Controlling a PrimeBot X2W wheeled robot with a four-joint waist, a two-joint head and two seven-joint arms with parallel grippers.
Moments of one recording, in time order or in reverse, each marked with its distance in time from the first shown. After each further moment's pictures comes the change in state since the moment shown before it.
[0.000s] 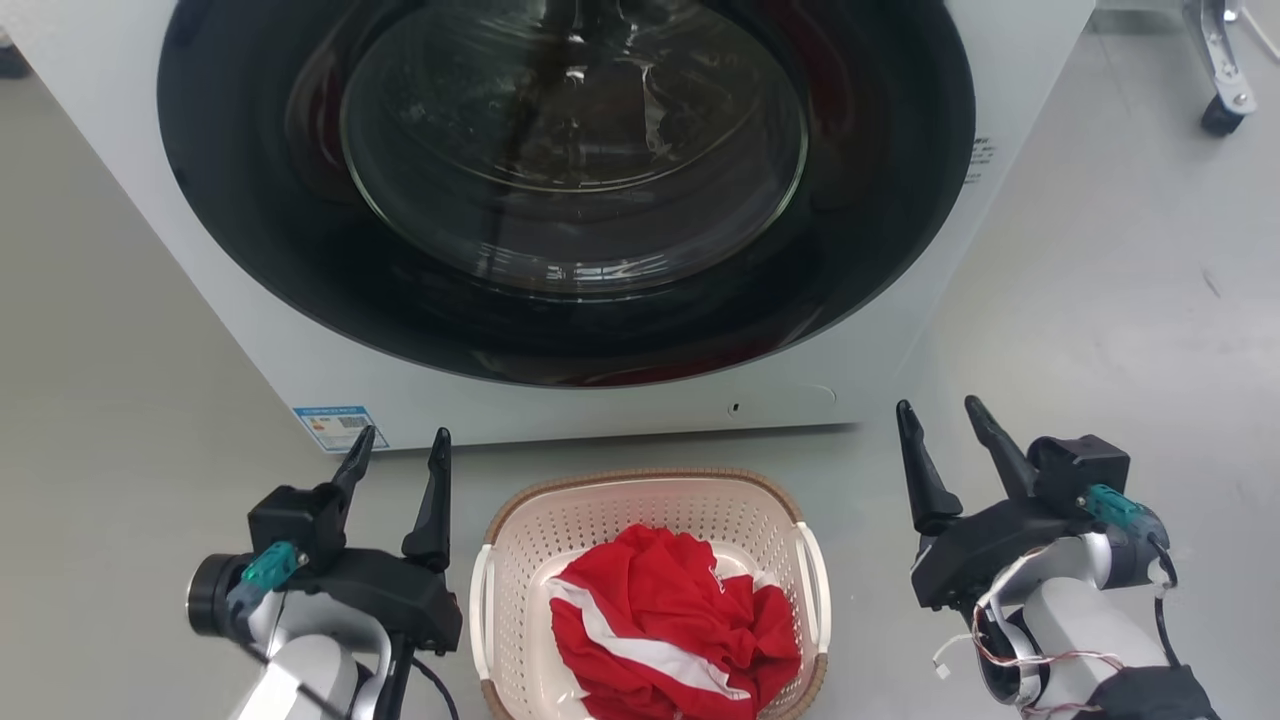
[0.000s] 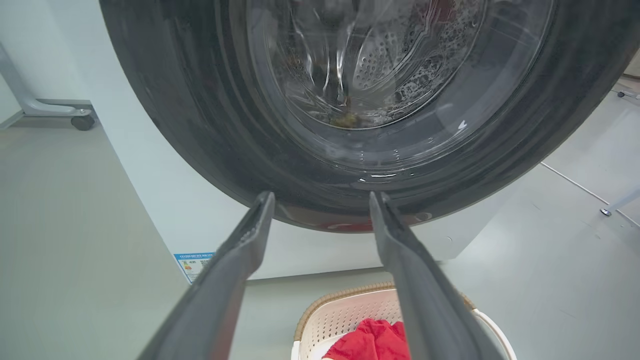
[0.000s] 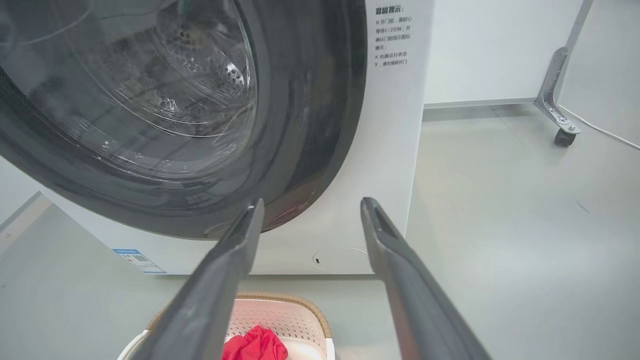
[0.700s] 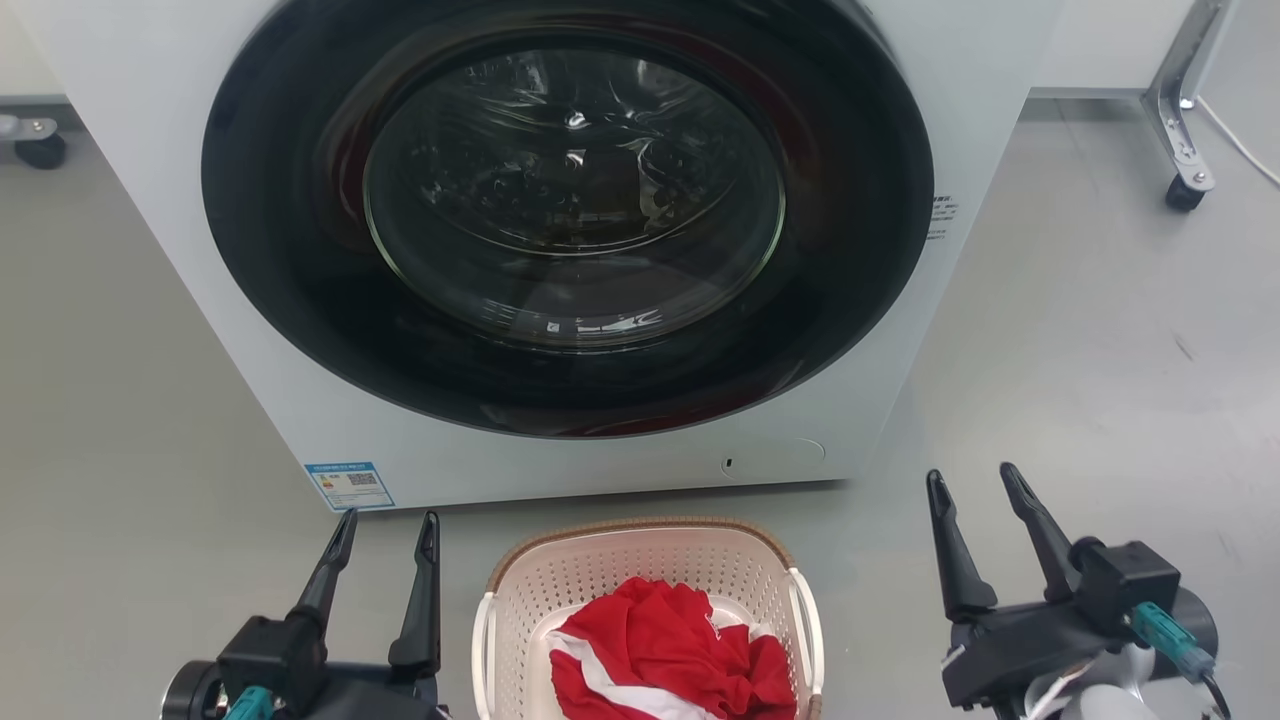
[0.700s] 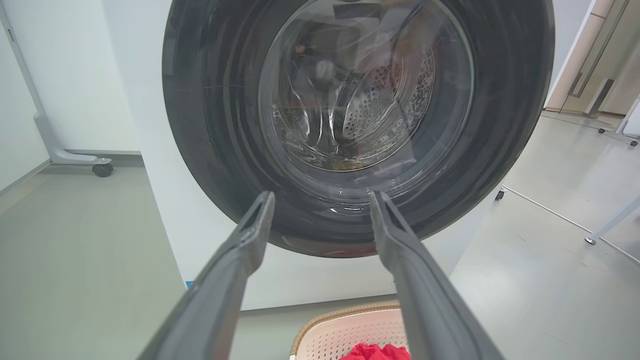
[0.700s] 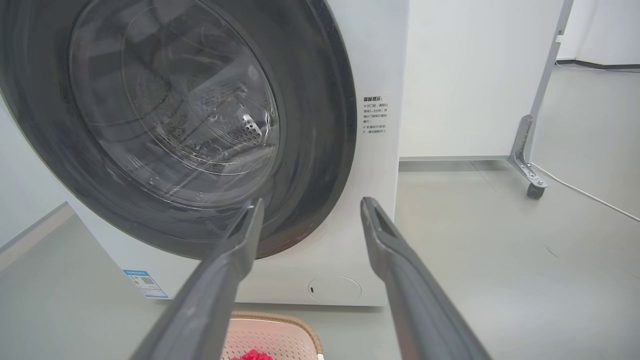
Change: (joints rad) left arm 0.313 0.035 0.079 -0.398 0.108 0.062 0.000; right arm 0.284 -0.049 -0.086 -0.374 -0.121 -0.065 0.000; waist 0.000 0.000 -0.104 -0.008
